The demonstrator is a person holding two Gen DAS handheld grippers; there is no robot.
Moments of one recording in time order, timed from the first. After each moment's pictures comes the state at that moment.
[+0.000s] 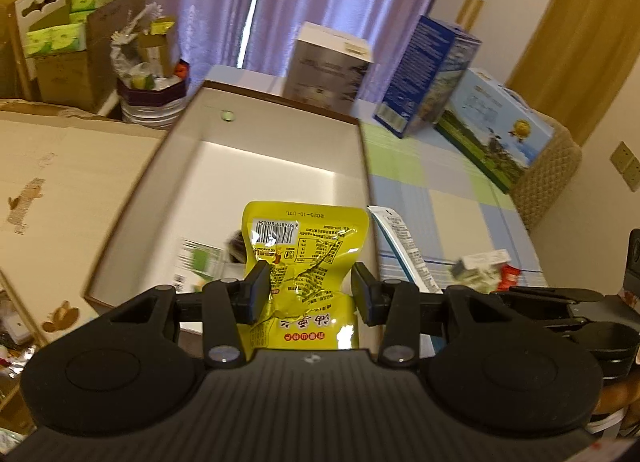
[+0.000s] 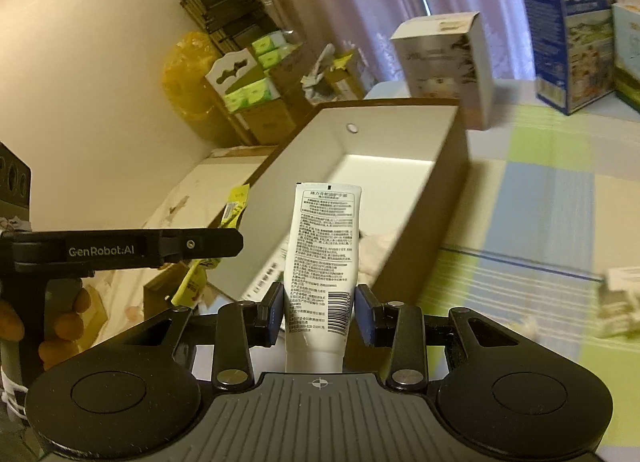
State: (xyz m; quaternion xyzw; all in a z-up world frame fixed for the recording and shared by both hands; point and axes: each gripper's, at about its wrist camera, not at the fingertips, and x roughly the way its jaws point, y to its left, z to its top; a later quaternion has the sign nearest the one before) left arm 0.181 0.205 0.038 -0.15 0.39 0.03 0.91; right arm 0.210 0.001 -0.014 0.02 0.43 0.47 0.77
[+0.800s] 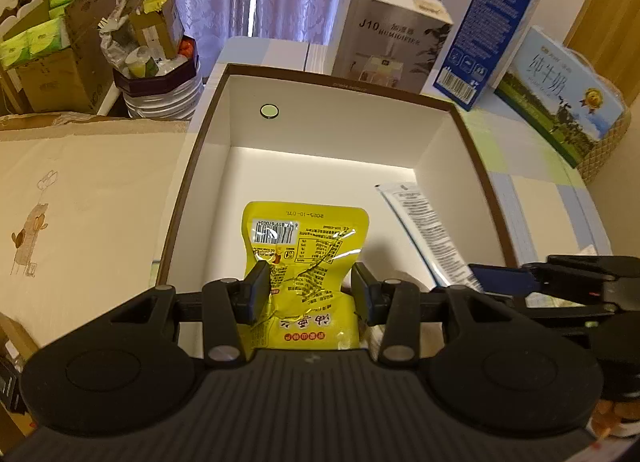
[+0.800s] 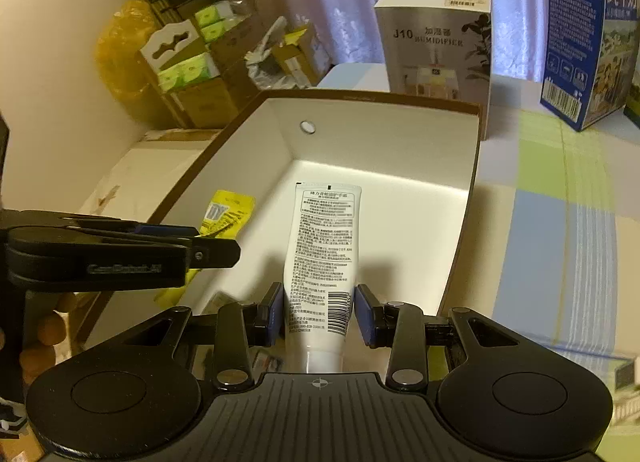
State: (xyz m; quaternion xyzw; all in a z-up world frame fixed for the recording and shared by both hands) left arm 0.313 0.276 -0.029 -0.09 0.47 0.02 0.88; right arm 0.288 0.110 -0.062 -0.05 0.45 0.39 0.80
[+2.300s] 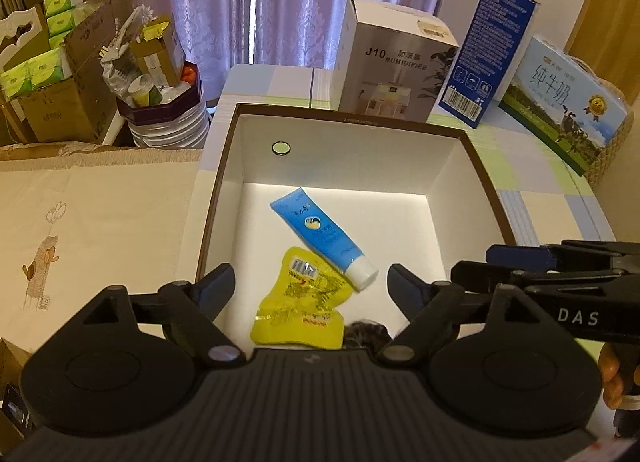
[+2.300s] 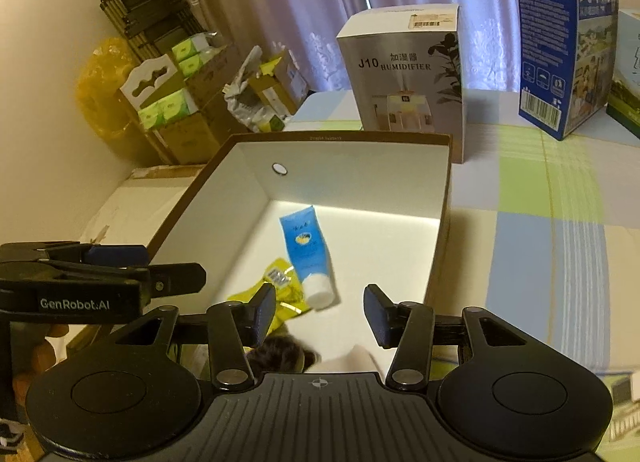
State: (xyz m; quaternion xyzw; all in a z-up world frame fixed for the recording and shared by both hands) left arm 0.321 0.288 -0.010 -0.07 0.44 0.02 0.89; right arm 0.313 0.101 -0.051 0.00 0.44 0.38 0.82
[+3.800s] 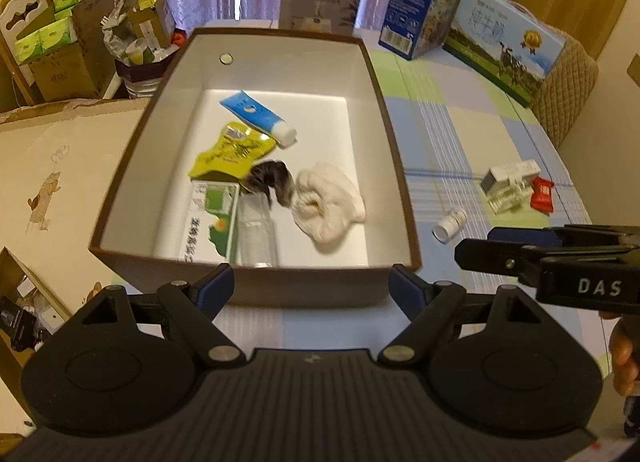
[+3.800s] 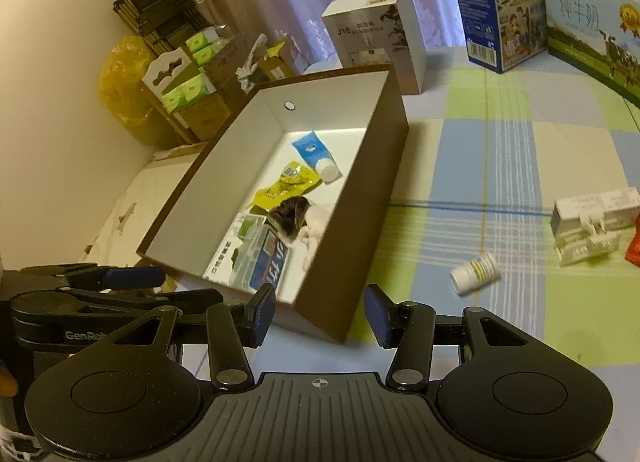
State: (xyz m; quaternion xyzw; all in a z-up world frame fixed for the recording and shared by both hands) left arm 0.166 0.175 0.004 -0.06 0.48 0.02 0.88; right arm 0.185 -0.034 -0.025 0.03 0.47 0.38 0.80
